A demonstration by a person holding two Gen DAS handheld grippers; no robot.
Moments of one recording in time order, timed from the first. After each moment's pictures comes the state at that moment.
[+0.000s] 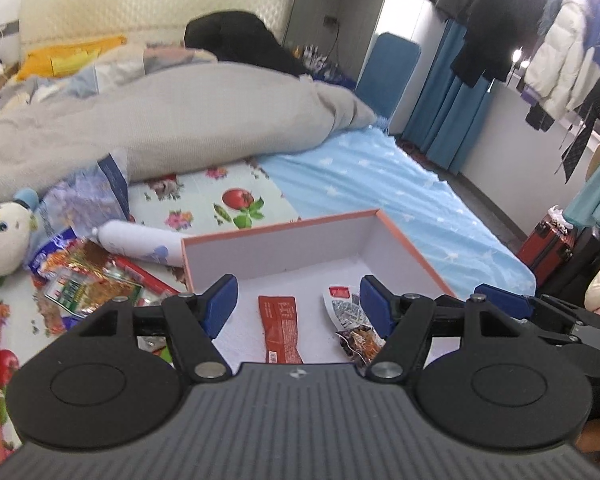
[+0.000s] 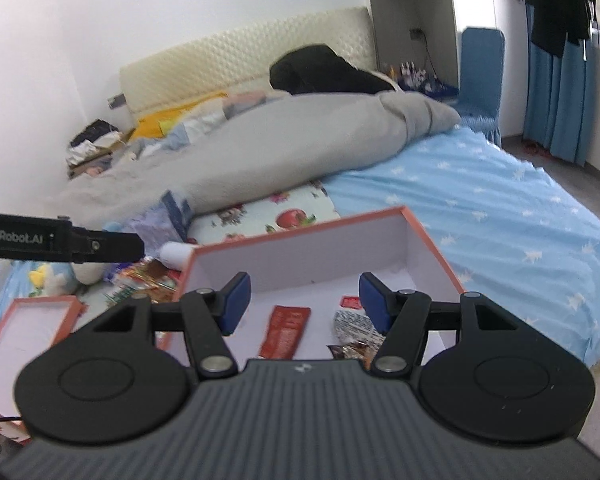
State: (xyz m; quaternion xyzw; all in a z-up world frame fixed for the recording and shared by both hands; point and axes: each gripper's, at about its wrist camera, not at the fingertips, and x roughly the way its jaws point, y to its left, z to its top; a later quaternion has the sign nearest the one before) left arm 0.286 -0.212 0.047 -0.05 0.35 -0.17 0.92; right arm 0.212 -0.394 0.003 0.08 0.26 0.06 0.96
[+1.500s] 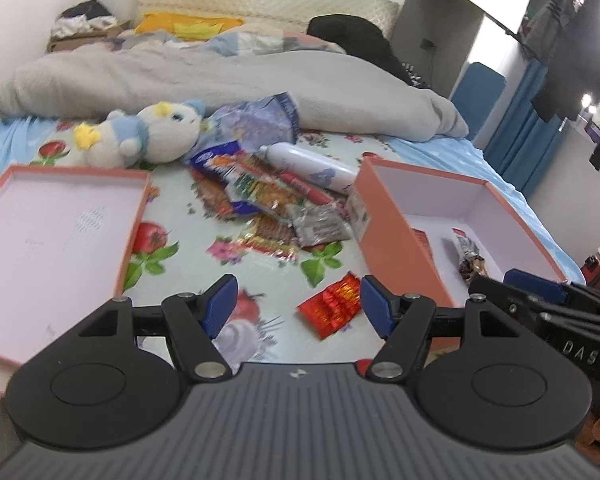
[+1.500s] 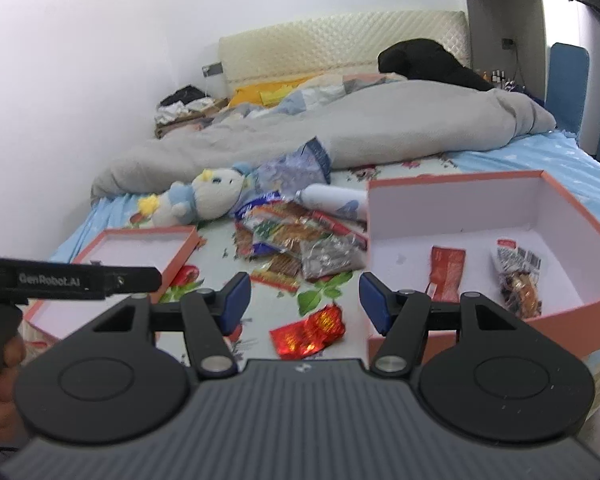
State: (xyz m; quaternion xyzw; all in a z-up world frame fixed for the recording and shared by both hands) left arm 0.118 -0.006 -0.033 -0.11 0.35 -0.04 0.93; right arm 0.117 -0.221 -0.047 0.03 0.26 0.17 0.95
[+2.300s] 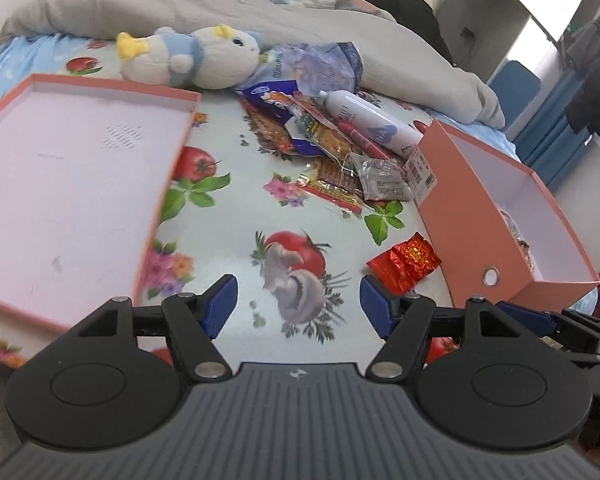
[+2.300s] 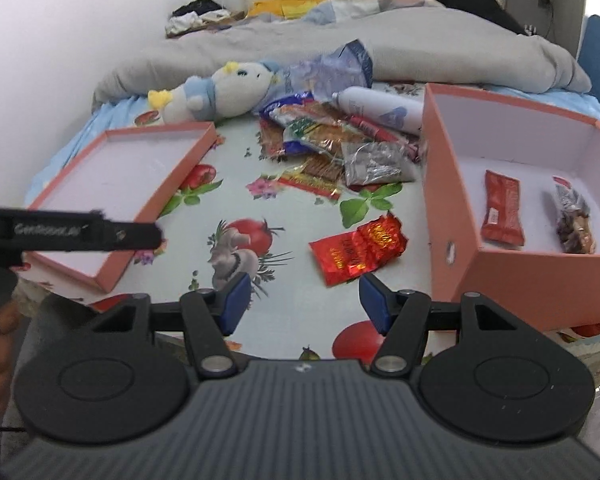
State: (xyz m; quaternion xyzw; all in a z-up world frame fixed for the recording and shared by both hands) left arm 0.138 0.055 -0.115 -0.16 0.40 -0.01 0.90; right arm 0.136 -0.149 -0.109 -0.04 0.36 0.18 0.91
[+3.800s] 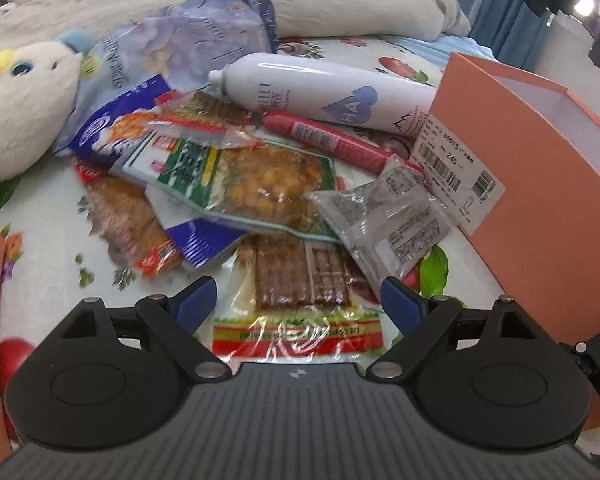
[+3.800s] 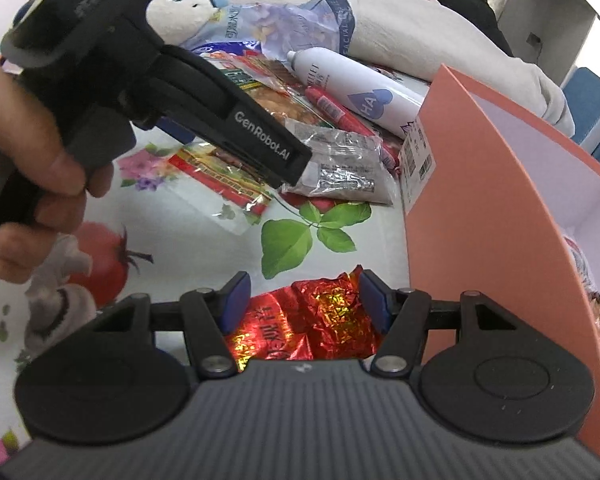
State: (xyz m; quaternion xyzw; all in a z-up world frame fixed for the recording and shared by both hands) left arm 0.399 -0.008 -0.212 0.00 0.44 -0.13 0.89; right arm 0.262 -0.113 -0.195 -0.16 0.37 0.09 0.91
